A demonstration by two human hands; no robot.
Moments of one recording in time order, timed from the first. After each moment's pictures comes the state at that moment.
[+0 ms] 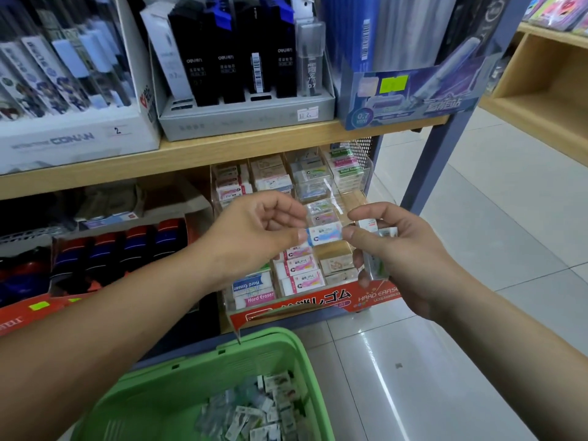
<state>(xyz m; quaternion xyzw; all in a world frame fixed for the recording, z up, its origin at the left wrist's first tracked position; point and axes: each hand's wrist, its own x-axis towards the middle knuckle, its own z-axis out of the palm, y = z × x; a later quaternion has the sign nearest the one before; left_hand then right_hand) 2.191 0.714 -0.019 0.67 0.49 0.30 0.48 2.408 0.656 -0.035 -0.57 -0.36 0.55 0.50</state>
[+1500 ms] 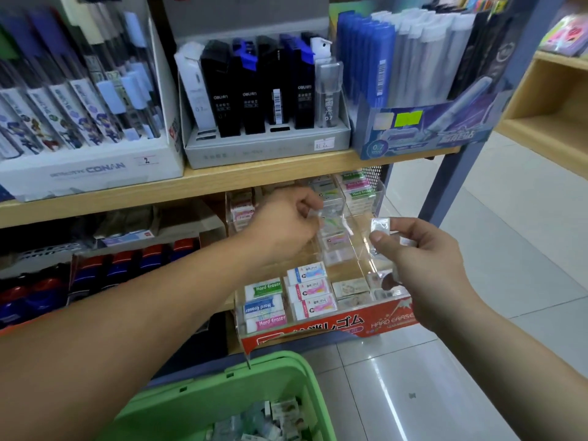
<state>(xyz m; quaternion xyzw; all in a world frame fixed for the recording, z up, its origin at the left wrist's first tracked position) 2.223 0.774 -0.029 0.74 0.52 0.29 0.31 2.407 0.674 -0.038 -0.65 -0.33 0.41 0.55</state>
